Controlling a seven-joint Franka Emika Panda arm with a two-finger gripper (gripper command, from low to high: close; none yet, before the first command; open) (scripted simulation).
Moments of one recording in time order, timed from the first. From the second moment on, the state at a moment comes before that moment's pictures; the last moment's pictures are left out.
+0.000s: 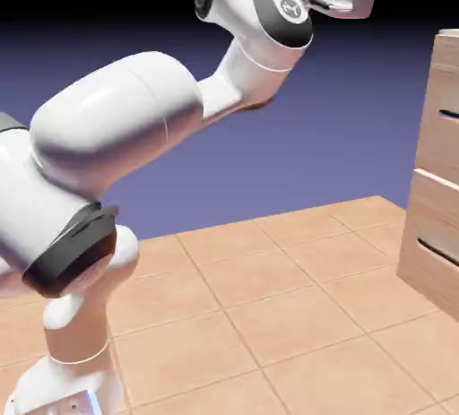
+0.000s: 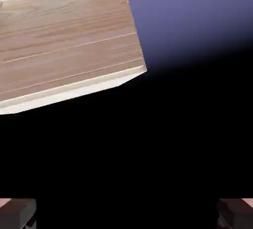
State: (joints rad) arm 1.28 -1.06 -0.92 -2.02 -1.69 2.80 -1.40
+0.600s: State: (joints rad) arm 1.75 -1.24 -1.25 -1.73 -2.31 2.71 -2.18
